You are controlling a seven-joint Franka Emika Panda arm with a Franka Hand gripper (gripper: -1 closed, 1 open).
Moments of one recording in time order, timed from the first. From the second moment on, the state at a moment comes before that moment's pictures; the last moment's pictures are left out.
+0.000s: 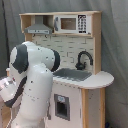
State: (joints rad) arm -0.58 0.29 1.69 -2.45 -2.05 1.74 0.19
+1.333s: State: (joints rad) arm -0.54 0.29 1.92 -2.40 -1.89 1.47 0.16
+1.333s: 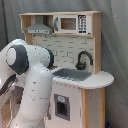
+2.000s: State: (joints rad) arm -0.47 0.24 1.92 -2.29 -1.88 1.42 0.25
